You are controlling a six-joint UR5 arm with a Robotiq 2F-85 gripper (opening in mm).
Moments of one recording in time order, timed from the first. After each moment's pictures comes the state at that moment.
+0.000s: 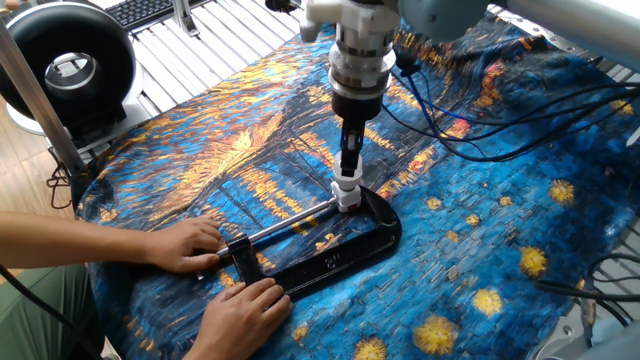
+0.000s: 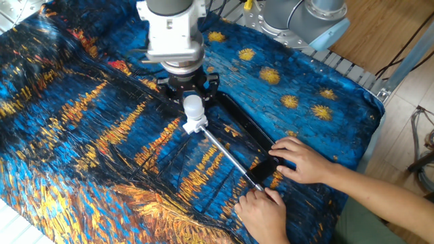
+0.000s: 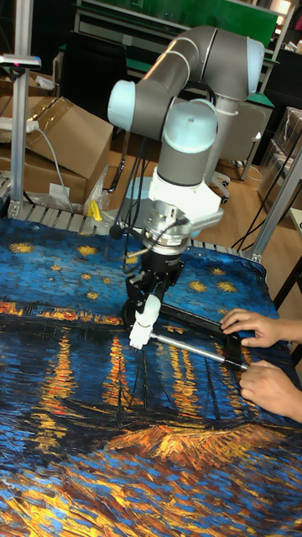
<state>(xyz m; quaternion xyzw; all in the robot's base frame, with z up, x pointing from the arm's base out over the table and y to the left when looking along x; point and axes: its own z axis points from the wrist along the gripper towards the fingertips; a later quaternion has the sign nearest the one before) 0.474 0.031 0.098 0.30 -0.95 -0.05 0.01</state>
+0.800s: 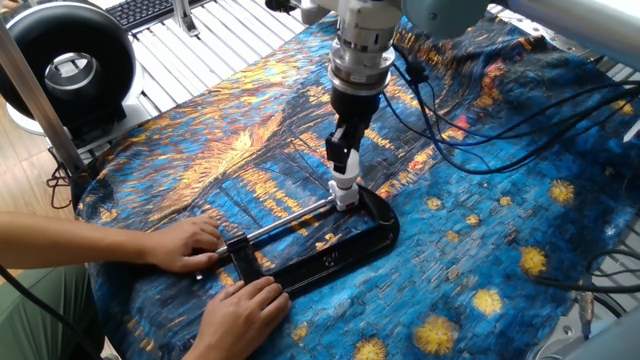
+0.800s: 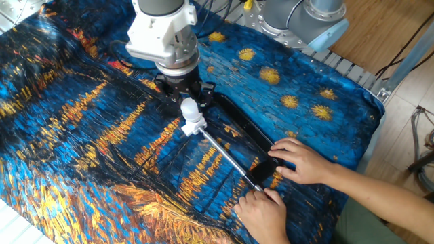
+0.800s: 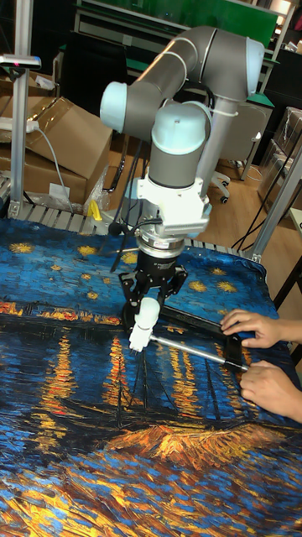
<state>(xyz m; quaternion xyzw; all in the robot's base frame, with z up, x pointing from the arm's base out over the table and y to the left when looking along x) 0.472 0.027 0.097 0.16 -0.98 -0.06 0.03</state>
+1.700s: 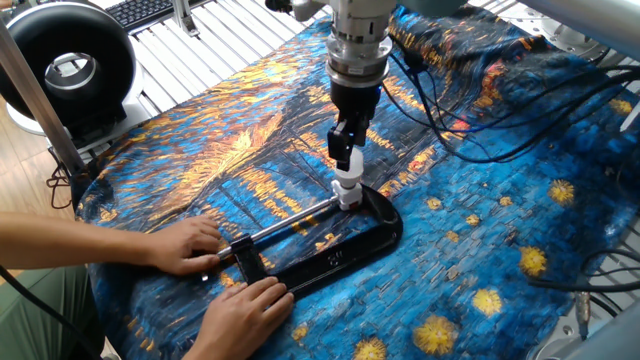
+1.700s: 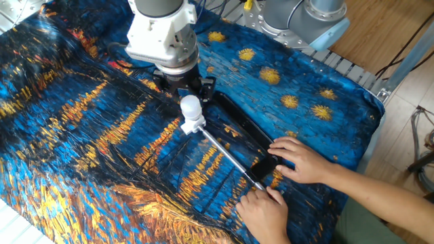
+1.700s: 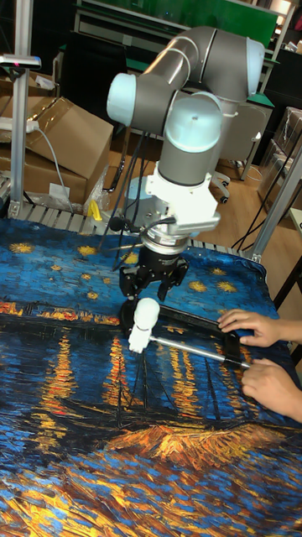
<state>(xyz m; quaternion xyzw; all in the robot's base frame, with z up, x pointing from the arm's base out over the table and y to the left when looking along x) 0.476 0.023 0.110 0.26 -0.97 -0.03 0.04</state>
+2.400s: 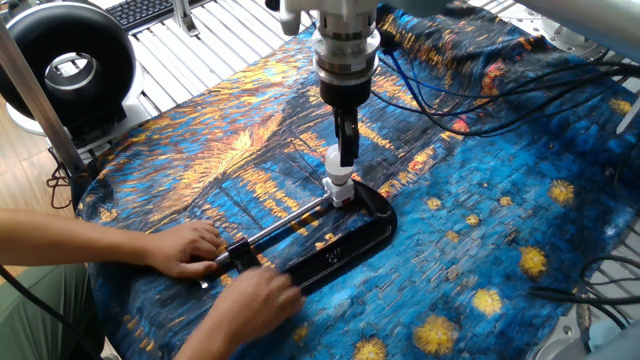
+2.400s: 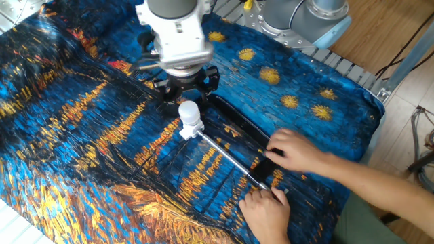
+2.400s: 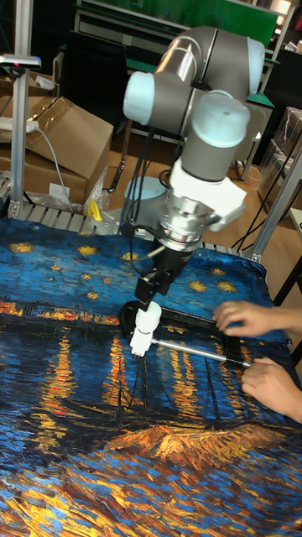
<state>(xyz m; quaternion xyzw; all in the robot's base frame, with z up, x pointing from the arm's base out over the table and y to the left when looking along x) 0.483 0.031 0.119 0.50 -0.87 0.01 0.03</state>
